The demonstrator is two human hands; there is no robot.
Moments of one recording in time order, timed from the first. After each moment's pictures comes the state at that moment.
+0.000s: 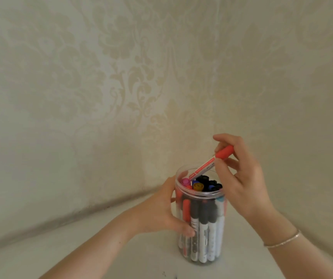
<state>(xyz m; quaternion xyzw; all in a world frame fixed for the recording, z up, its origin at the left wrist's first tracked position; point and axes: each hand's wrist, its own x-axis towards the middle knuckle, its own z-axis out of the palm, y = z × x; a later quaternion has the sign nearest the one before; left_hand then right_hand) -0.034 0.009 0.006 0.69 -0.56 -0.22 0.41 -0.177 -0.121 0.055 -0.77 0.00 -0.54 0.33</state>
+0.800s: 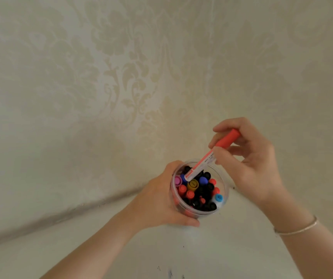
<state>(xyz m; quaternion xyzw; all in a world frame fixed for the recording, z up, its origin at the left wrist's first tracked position) -0.055 0.008 0.021 0.69 -0.59 -0.06 0.41 -0.201 -0.113 0.089 -0.77 -0.04 -0.52 0.38</state>
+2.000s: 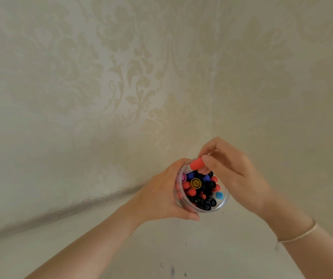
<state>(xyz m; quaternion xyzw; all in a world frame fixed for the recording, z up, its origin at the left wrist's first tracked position) -0.042 0.000 0.016 0.72 -0.61 0.00 0.33 -0.194 -0.113 0.074 -0.83 0.00 -0.33 0.45</state>
